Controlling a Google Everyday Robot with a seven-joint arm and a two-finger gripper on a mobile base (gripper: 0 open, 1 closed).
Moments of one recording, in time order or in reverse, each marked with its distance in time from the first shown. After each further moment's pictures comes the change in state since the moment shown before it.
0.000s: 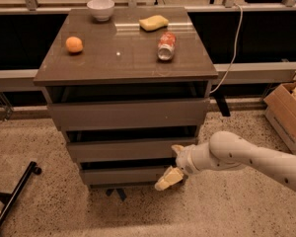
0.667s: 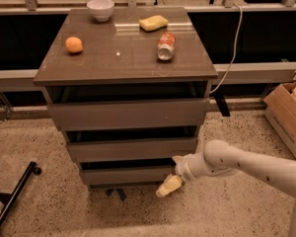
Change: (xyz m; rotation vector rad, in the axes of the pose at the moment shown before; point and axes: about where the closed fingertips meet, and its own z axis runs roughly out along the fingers) arm 0.058 -0.013 0.053 -0.051 0.063 0.071
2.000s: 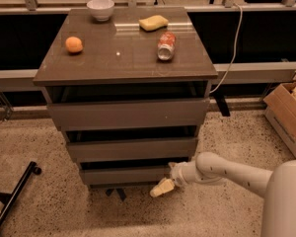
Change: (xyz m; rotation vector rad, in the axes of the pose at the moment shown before) arm 0.036 -0.042 0.081 0.018 -0.077 0.098
